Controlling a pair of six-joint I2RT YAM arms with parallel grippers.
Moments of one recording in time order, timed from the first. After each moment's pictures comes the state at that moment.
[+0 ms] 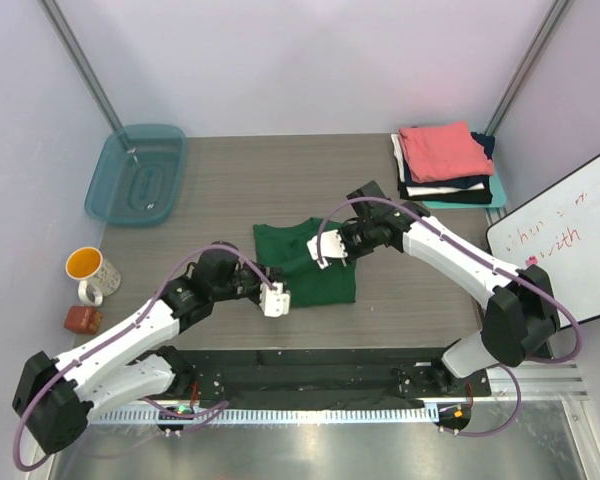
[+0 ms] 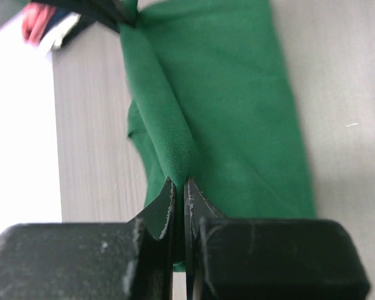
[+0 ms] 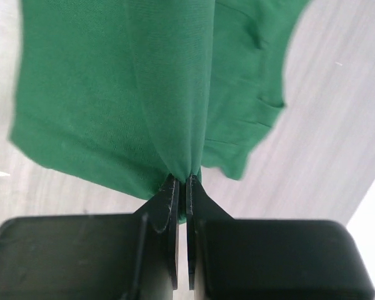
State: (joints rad) left arm -0.73 0.92 0.59 -0.20 0.41 1.10; right arm 0.59 1.48 1.17 -0.74 -0.34 -1.37
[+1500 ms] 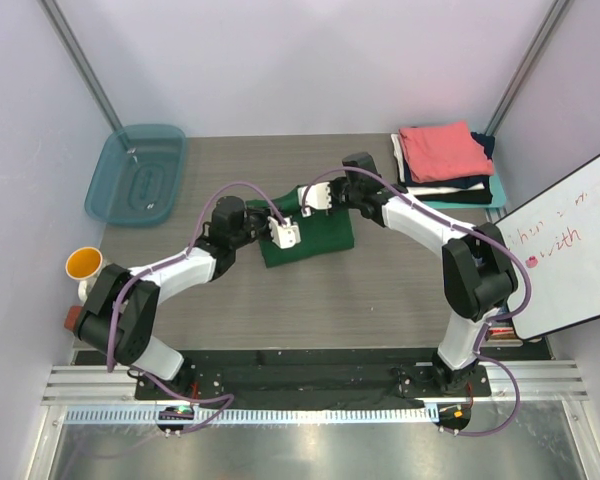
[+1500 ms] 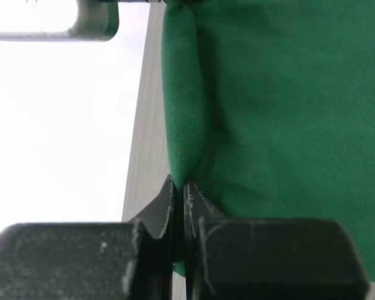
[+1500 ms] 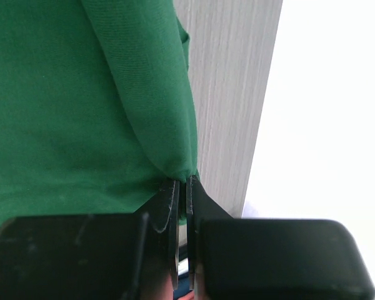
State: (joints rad) left arm -0.47 1.51 0.76 0.42 0.37 1.13; right arm 0.48 1.80 1.32 -0.18 -0.18 -1.33
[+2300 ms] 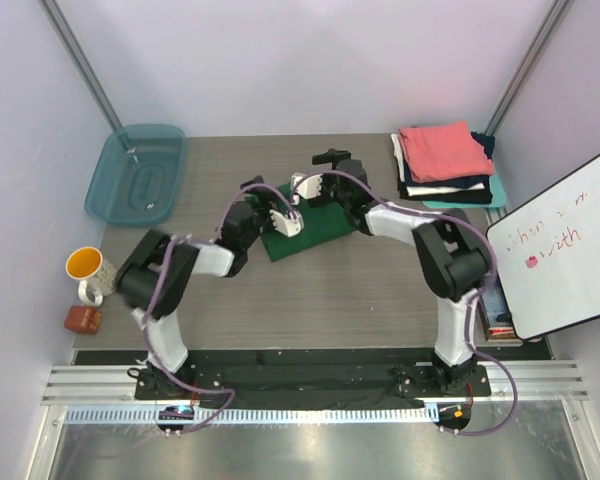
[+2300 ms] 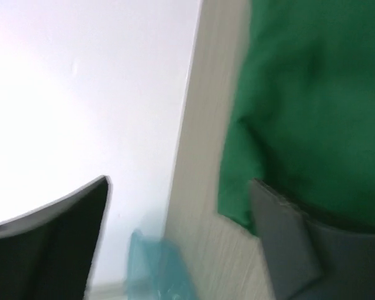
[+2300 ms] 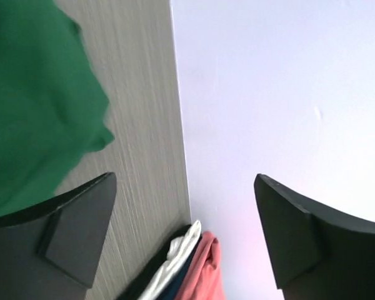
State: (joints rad) left arm -0.46 1.76 0.75 0.81 0.07 1.26; right arm 0.50 1.94 1.27 0.35 -0.04 -1.30
